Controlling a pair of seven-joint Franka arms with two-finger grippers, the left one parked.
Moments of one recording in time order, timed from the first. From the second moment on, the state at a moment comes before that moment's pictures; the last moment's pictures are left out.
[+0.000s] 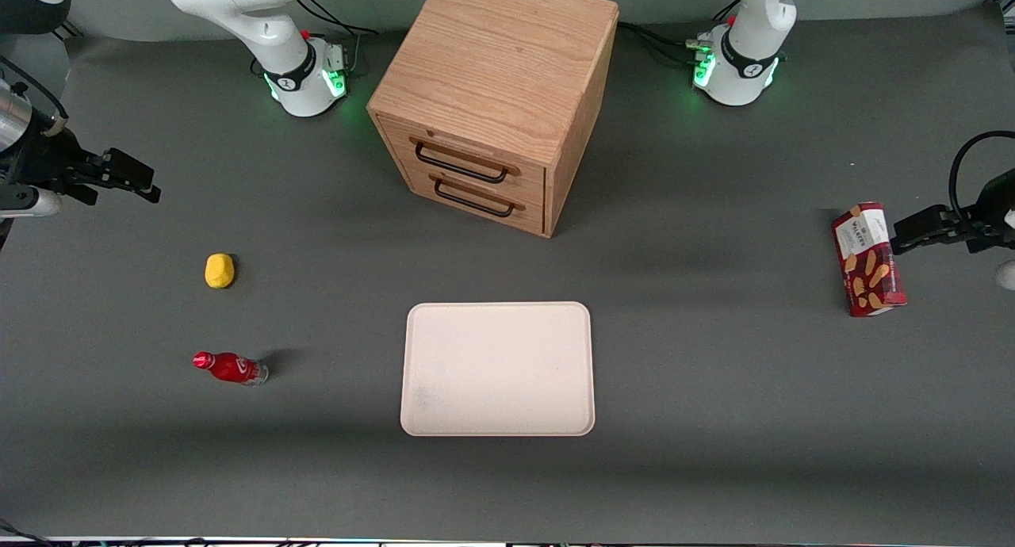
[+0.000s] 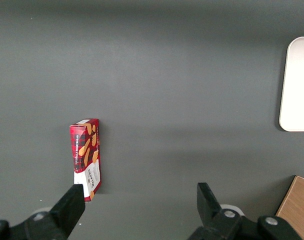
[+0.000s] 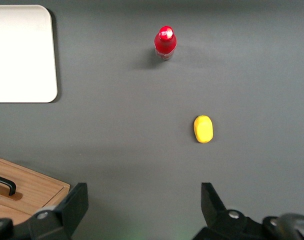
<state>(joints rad) 0.11 -0.12 -0.13 -1.77 0.00 1.63 0.01</state>
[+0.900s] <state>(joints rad) 0.11 0.26 -0.12 -1.54 0.00 1.73 -0.01</state>
